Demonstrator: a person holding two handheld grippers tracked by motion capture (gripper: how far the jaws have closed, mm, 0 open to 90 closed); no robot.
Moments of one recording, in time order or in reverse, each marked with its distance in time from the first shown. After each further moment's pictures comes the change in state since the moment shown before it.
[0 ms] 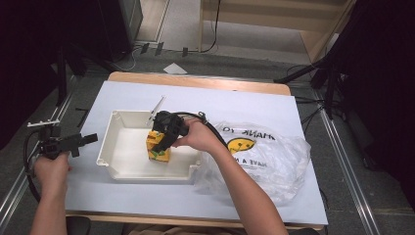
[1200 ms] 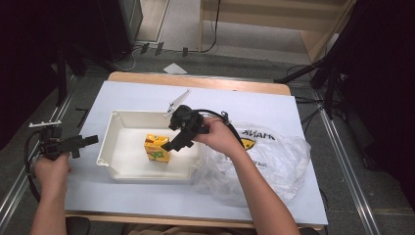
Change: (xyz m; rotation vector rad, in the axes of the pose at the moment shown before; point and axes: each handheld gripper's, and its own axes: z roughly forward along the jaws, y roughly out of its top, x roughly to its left) left arm -0.001 -0.002 0.001 0.022 0.000 -0.002; right arm 0.017 -0.029 -0.062 -0.148 -0.055 0.063
